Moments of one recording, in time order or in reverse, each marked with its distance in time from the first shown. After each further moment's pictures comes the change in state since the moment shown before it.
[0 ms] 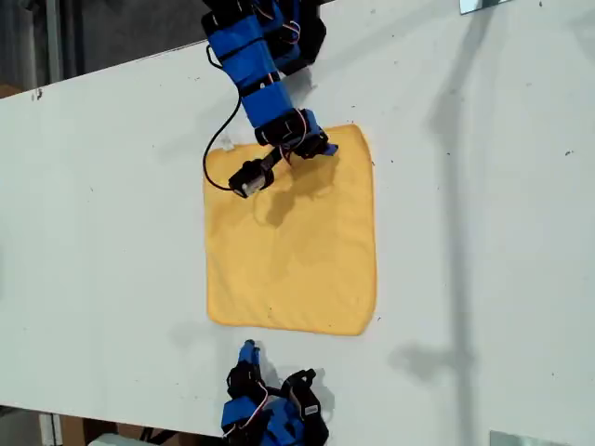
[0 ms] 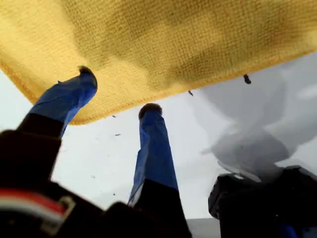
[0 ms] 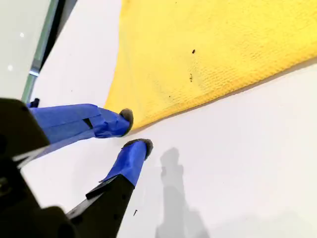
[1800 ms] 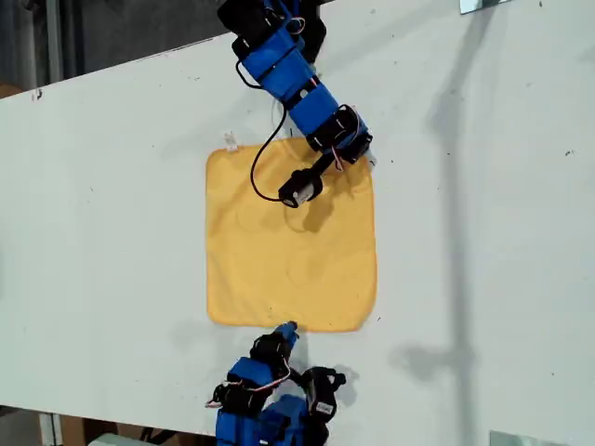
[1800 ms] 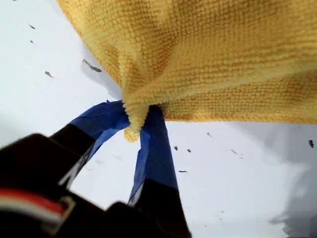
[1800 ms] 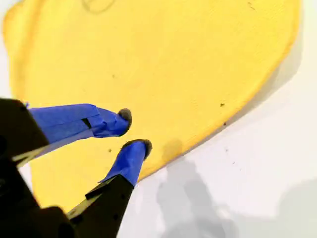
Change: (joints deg) arm 0 38.9 -77.6 -48.4 -7.2 -20.9; arm 1 -12.4 -18.1 -11.7 -7.1 7.0
